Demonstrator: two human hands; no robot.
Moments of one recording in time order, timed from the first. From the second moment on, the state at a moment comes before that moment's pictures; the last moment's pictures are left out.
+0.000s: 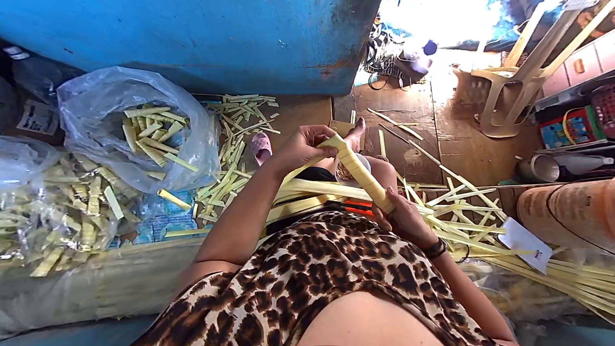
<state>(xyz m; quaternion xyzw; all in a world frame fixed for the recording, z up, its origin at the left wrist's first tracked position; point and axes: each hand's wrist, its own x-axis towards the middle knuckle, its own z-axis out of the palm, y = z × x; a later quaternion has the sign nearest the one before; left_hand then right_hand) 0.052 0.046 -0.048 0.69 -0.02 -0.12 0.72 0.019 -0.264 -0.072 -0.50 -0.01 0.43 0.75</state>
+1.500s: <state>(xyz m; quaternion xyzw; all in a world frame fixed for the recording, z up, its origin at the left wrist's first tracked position) 0.008 0.087 -0.070 0.44 -0.08 -0.08 0.89 0.128 -0.152 -0.221 -0.90 -0.19 0.32 0.21</state>
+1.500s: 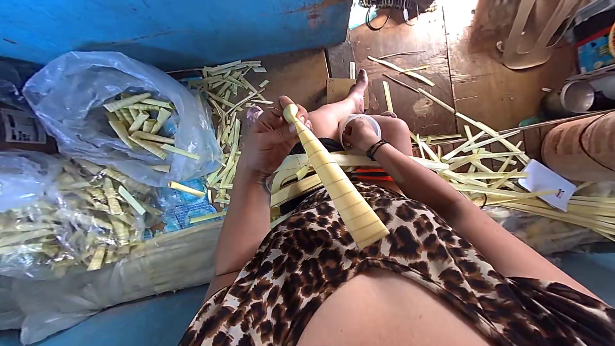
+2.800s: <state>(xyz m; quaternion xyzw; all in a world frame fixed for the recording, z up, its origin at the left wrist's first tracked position) 0.010 0.026 -0.073 0.43 -0.09 -0.18 0.88 0.058 -0.192 -0.039 -0.49 -0.22 0.23 0.81</state>
